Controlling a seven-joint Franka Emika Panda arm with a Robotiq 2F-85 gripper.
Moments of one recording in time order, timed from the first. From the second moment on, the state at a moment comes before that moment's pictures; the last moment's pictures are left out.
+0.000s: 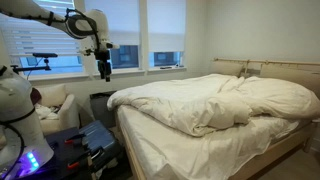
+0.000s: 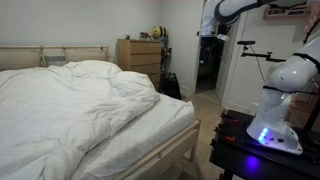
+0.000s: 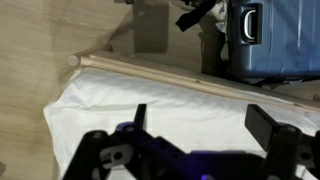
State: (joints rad) arm 0.00 -0.61 -0.01 -2.51 0.02 1.90 -0.03
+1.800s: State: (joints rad) arm 0.00 -0.58 -0.01 -2.51 0.02 1.96 -0.03
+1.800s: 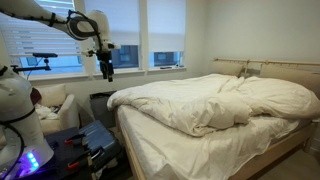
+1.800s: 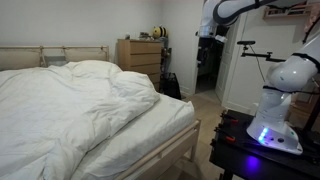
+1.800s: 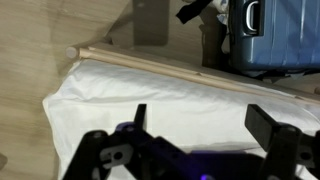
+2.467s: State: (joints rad) arm 0.00 -0.38 0.04 -2.50 0.02 2.21 -0.03
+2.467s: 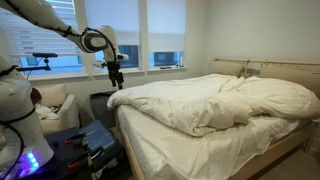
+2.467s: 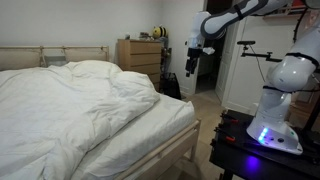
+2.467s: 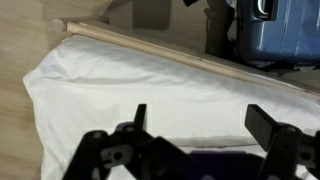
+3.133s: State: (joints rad) arm 0.03 -0.14 0.08 -2.44 -0.22 2.37 -0.04
